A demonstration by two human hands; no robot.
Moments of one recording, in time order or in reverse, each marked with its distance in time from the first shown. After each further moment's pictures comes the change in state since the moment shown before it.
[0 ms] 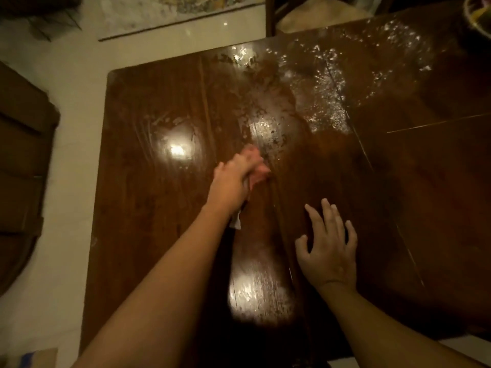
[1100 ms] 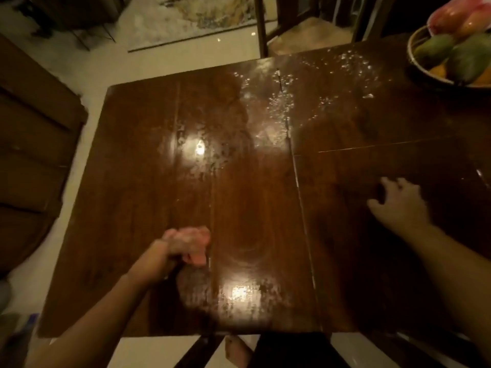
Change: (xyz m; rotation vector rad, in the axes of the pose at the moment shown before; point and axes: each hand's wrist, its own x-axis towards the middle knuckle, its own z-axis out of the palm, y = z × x) left_hand -0.166 0.067 0.012 -0.135 -0.166 0.091; right_hand 0.162 0.276 -0.140 -0.057 -0.329 0.175
